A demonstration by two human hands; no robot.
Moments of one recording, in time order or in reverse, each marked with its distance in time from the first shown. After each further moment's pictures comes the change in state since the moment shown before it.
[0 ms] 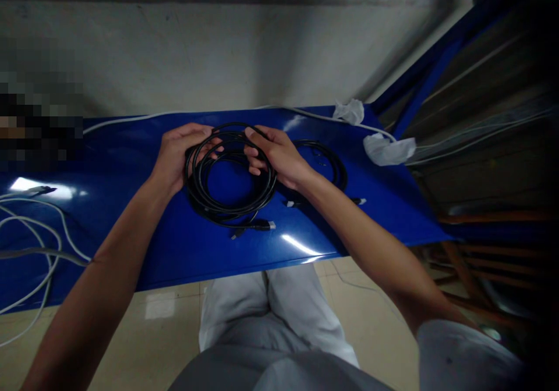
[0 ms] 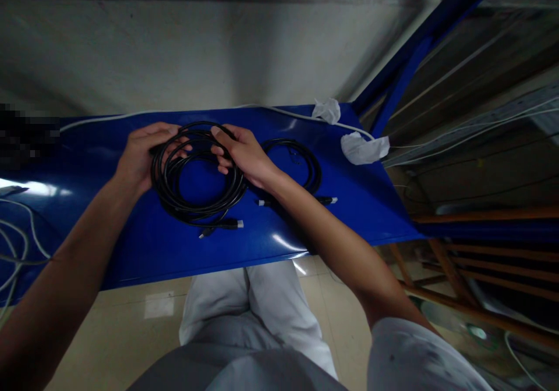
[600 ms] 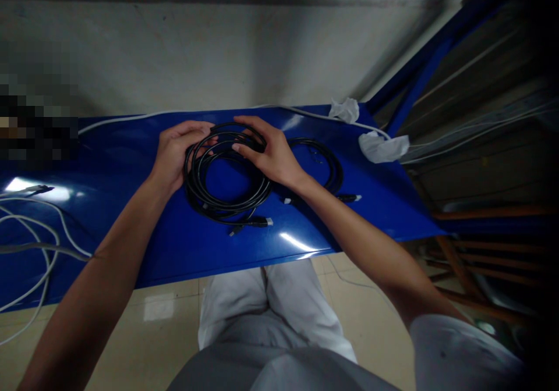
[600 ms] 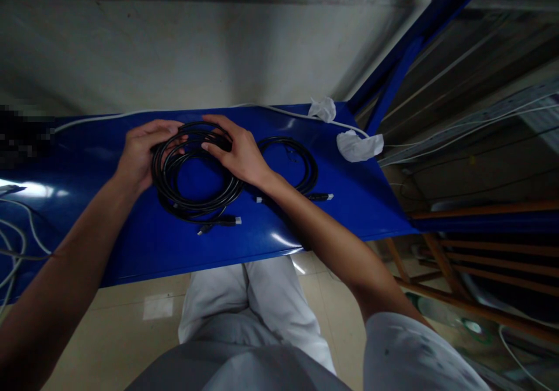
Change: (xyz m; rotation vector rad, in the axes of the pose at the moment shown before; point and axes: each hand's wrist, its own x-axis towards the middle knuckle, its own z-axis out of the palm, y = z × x) left_hand 0.003 -0.008 -0.002 0.117 0.038 0.147; right_hand 0.008 0.016 -0.021 -0.805 0.083 -0.469
